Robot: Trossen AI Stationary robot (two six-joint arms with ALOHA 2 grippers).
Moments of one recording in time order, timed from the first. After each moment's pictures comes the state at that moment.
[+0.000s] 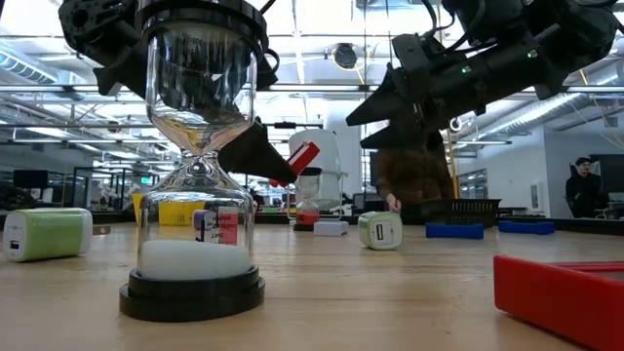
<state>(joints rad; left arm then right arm) -0.17 1.70 0.72 0.40 -0.55 0.08 0.12 1.50 0.53 0.66 0.42 0.51</state>
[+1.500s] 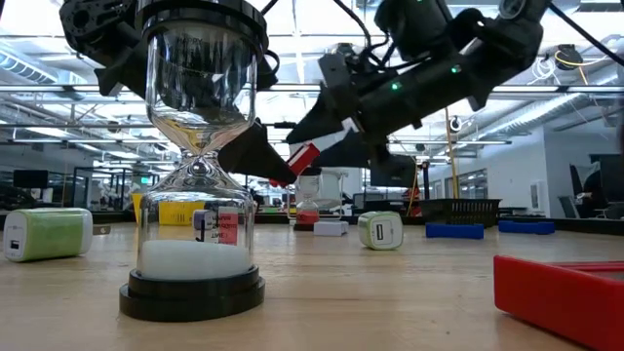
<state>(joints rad) -0.17 1.70 0.72 0.39 -0.54 0.08 0.06 1.79 0.80 0.62 0.35 0.55</state>
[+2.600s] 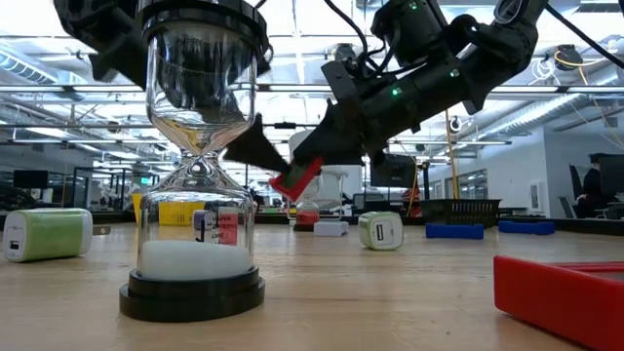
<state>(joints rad) -0.17 1.62 0.72 0.29 -0.52 0.01 0.04 1.79 0.81 0.59 0.26 0.47</state>
